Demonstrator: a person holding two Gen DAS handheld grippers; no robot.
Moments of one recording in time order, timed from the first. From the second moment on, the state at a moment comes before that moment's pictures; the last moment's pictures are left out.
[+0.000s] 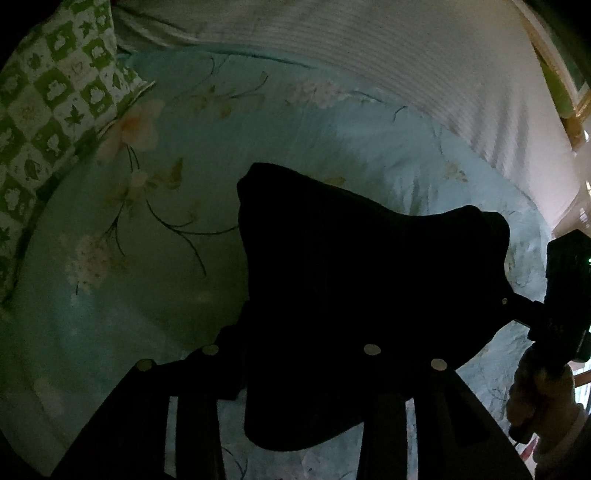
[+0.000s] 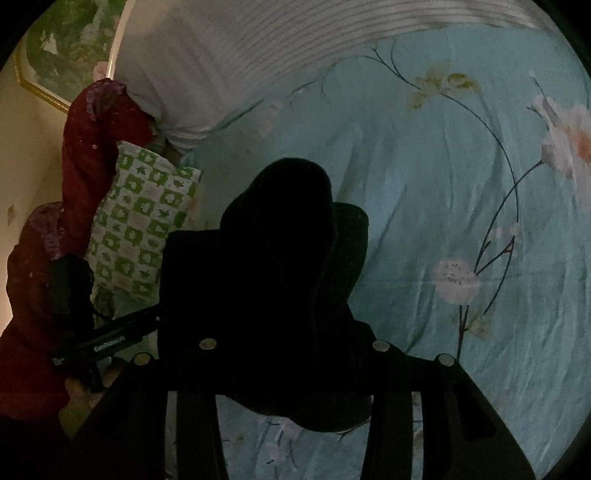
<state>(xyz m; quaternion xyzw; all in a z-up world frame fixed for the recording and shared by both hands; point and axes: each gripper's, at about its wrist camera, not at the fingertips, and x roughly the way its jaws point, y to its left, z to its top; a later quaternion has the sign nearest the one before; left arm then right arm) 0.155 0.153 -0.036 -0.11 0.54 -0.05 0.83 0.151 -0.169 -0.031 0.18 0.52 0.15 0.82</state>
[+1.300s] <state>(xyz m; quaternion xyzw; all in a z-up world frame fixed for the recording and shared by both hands) 0.089 0.142 -0.022 -0.07 0.51 0.03 0.86 0.088 -0.151 0.003 0.06 0.47 0.09 0.88</state>
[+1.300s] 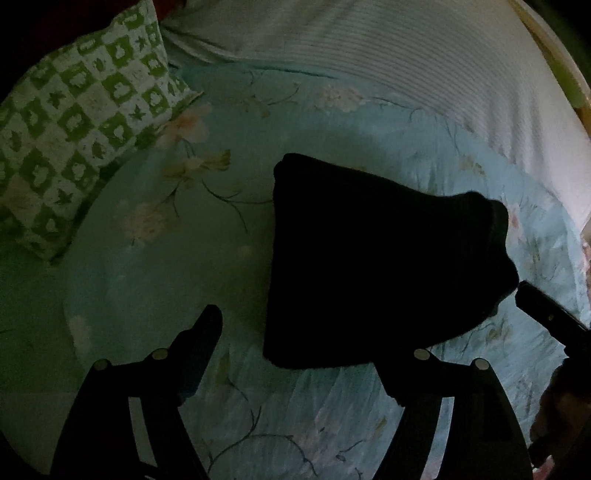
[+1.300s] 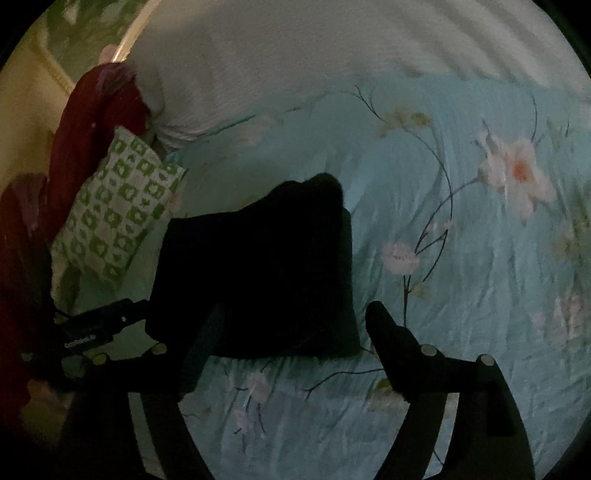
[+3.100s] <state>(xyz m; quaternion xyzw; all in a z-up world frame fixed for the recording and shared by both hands) 0.044 0.116 -0.032 0.00 0.46 0.07 0.88 0.048 -0.101 -0.021 -0.09 0.41 0.08 0.90</state>
